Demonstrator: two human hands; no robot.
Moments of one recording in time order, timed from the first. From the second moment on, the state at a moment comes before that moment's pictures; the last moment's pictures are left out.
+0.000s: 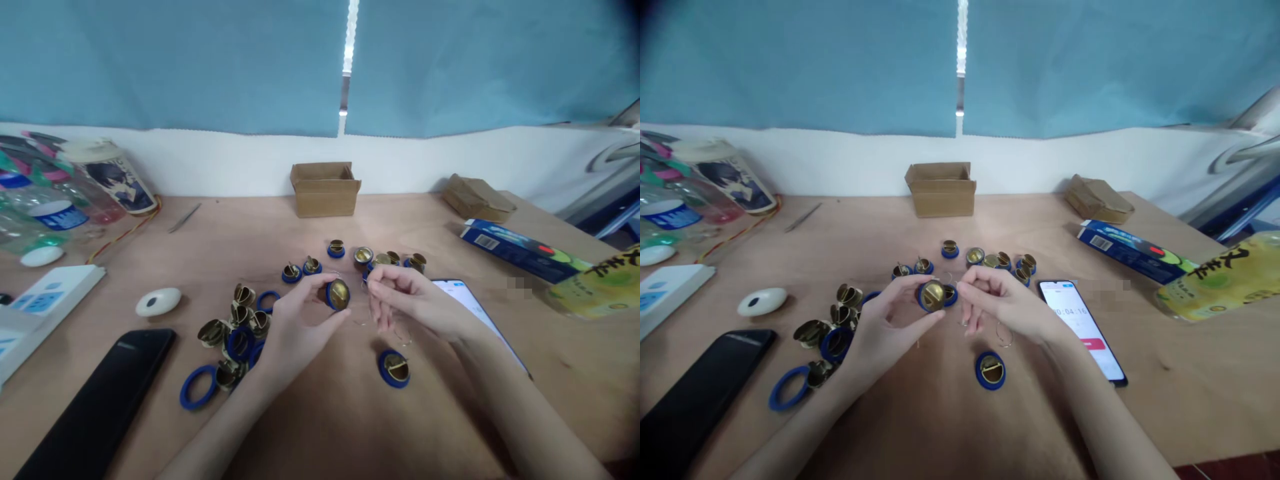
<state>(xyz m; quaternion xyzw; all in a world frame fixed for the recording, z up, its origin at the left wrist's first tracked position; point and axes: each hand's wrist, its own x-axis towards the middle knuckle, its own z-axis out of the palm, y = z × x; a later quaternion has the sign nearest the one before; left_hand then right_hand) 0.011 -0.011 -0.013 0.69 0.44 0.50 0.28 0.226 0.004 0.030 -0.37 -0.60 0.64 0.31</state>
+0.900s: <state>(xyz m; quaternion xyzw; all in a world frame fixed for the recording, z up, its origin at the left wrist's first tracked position) 0.013 -0.023 -0.009 0.78 0.38 0.48 0.14 0.207 -0.002 0.006 -0.30 -0.52 0.73 0.34</state>
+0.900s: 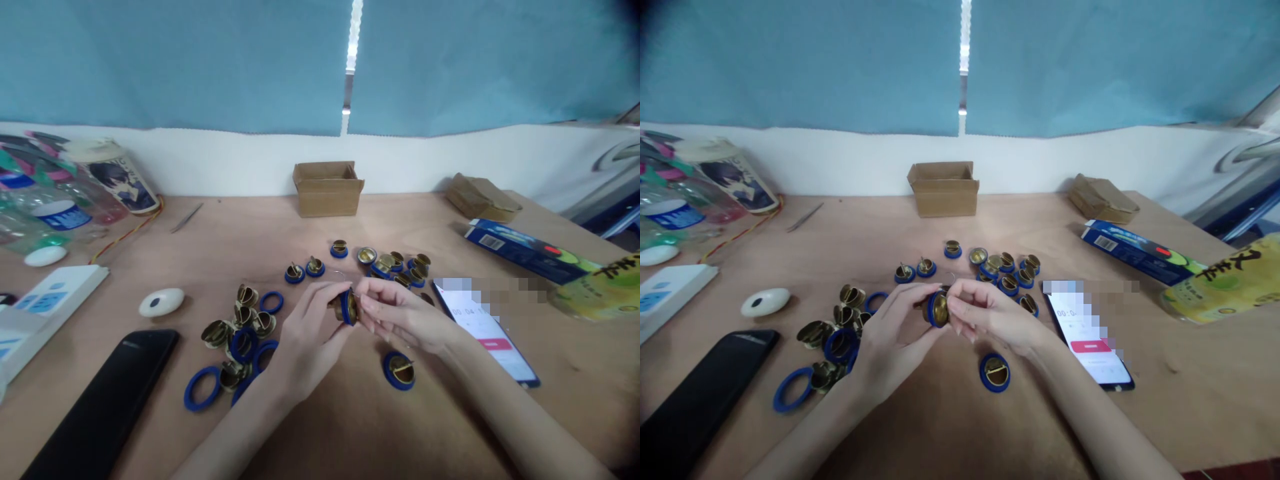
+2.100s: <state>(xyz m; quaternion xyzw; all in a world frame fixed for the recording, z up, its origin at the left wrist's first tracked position) 0.016 -0.023 -0.004 0.65 0.34 0.48 0.48 0.187 -0.014 0.011 -0.41 -0.58 0.56 0.43</state>
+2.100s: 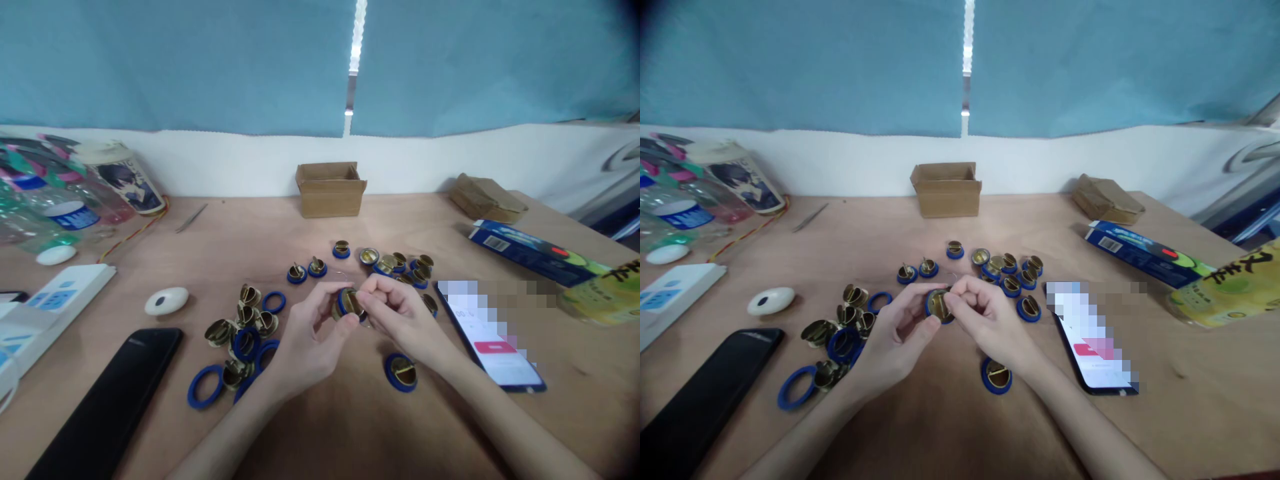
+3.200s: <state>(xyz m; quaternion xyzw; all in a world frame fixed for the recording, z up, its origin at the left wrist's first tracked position) 0.014 -0.015 -0.016 0.71 0.50 0.41 0.27 0.201 0.000 0.019 -0.48 -0.53 0.54 0.44</state>
